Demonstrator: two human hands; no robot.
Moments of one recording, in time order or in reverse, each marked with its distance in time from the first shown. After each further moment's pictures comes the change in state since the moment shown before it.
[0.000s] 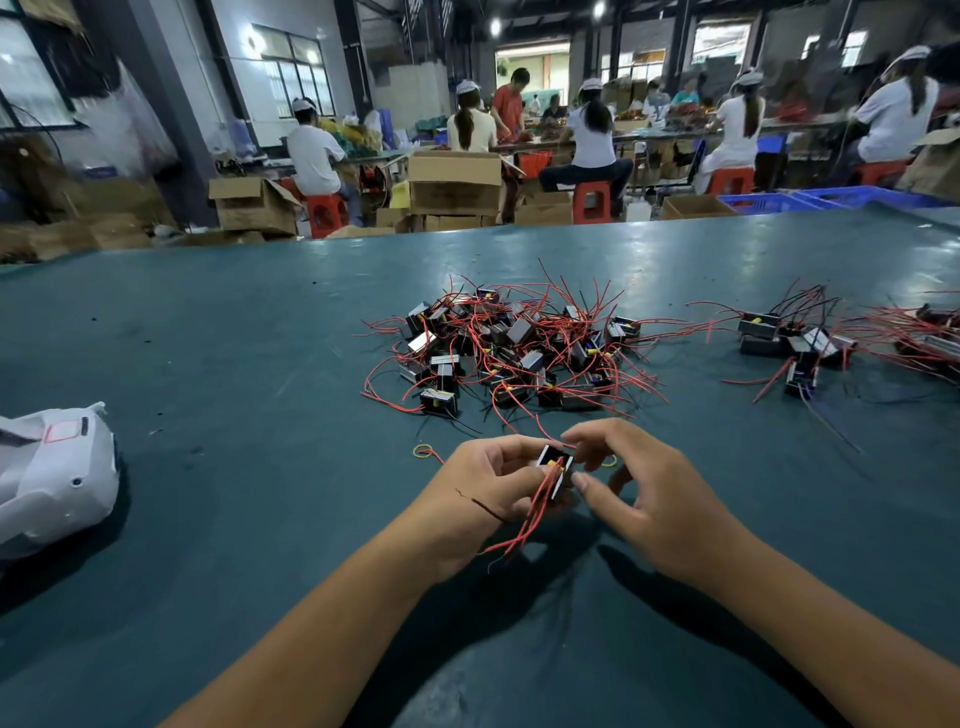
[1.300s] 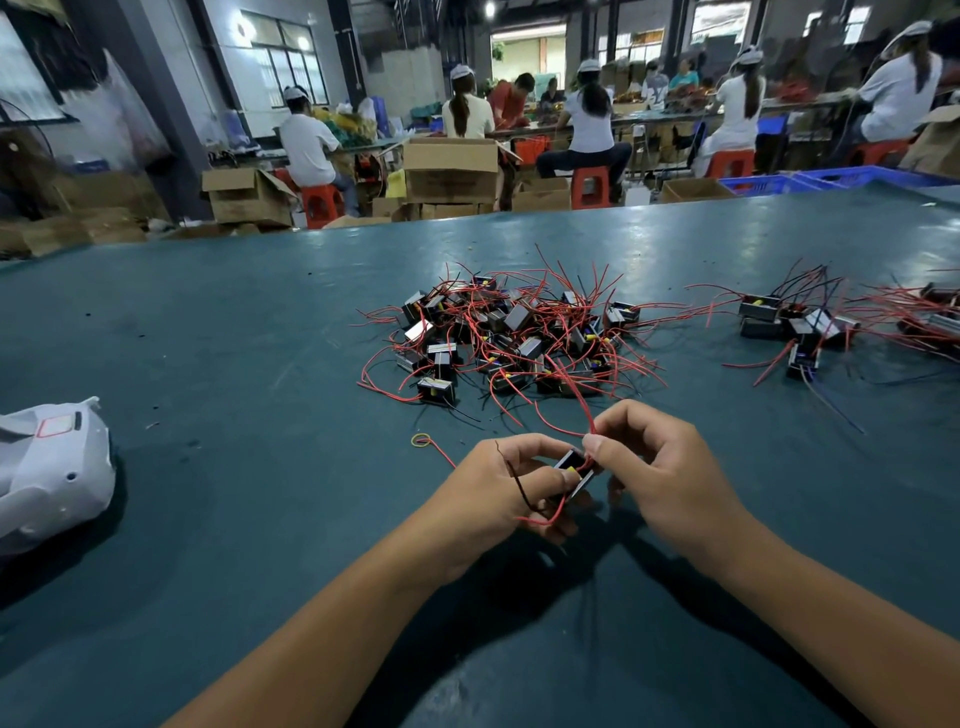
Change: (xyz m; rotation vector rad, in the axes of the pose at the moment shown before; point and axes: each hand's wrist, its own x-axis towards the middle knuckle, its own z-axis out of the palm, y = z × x) left_hand -0.007 0.006 0.013 0.144 -0.049 -0.053; right_hand 0.004 -0.005 0.004 0.419 0.146 0.328
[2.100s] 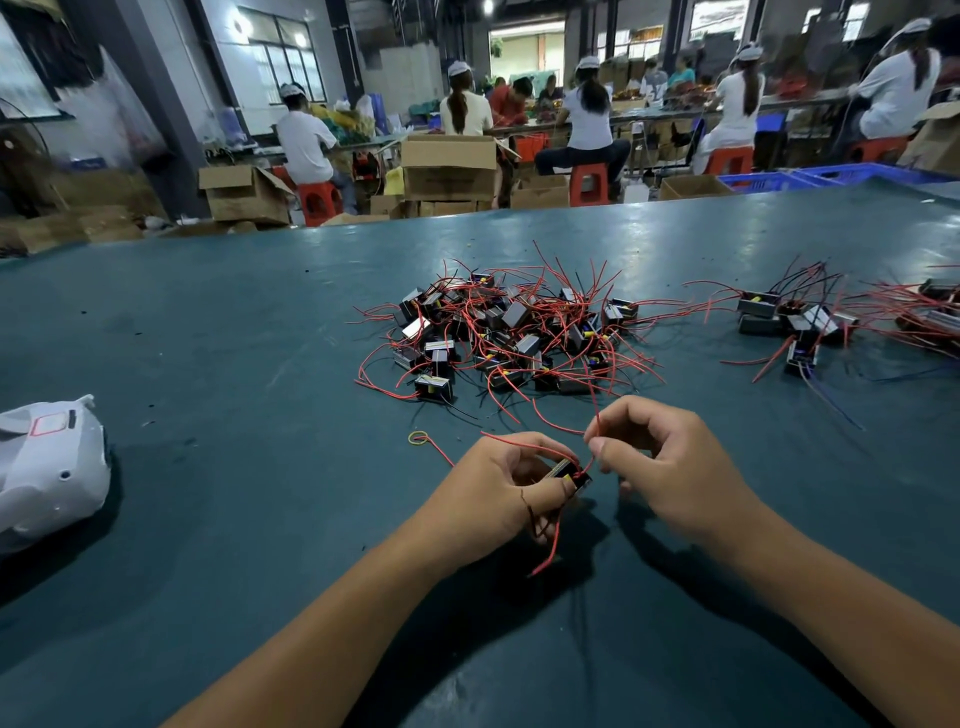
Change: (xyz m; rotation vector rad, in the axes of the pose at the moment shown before) left_hand 0.001 -0.004 -0.003 0.218 0.011 0.103; right_hand 0.003 -0.001 -0.011 -0.080 -0.046 -0.025
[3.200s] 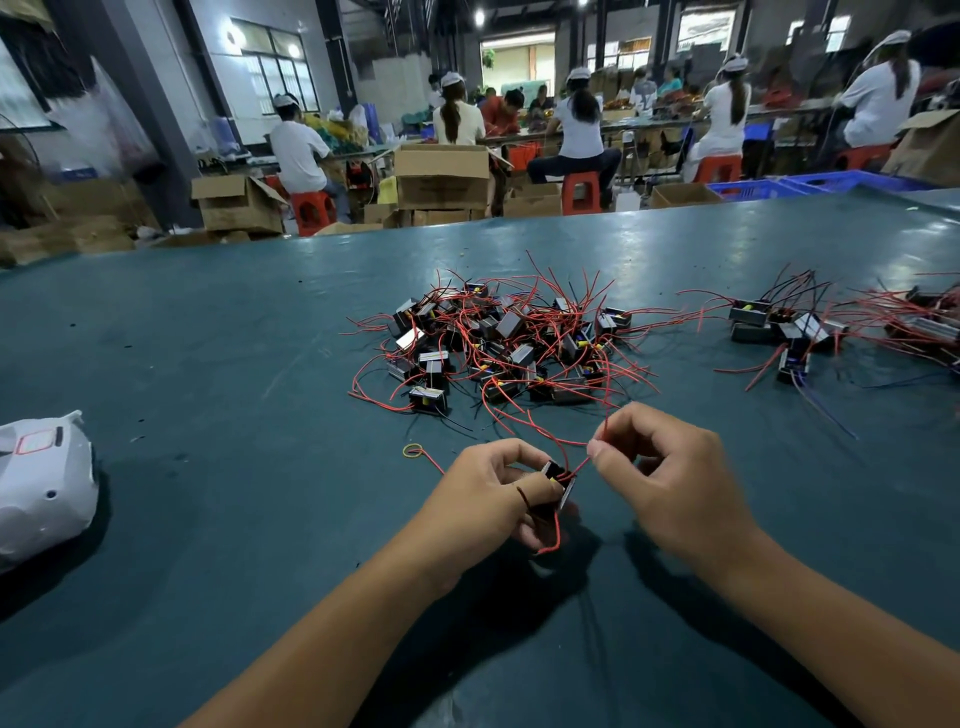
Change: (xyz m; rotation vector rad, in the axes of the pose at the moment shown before) left_hand 0.002 0.004 0.002 -0.184 0.067 -0.120; right_hand -0.006 -0.007 0.005 -0.199 0.182 -0.136
